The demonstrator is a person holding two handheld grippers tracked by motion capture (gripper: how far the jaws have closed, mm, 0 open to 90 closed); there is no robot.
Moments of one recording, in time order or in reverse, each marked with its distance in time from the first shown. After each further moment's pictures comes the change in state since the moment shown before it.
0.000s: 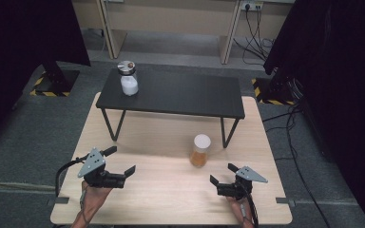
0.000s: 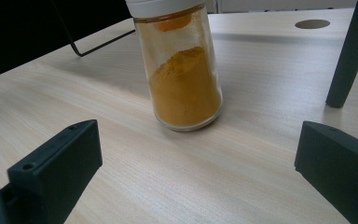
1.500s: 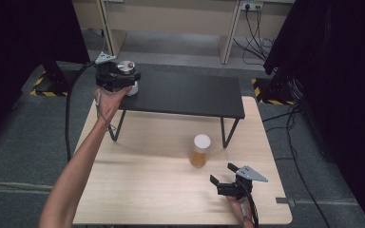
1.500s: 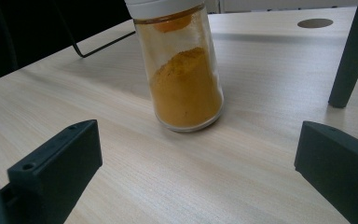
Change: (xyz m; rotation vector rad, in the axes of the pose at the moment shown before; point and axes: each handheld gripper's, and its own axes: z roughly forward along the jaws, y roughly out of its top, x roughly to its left) left arm 0.112 0.201 0.133 0.071 0.203 -0.142; right arm -0.004 0.000 0.001 -0.002 0.011 0.006
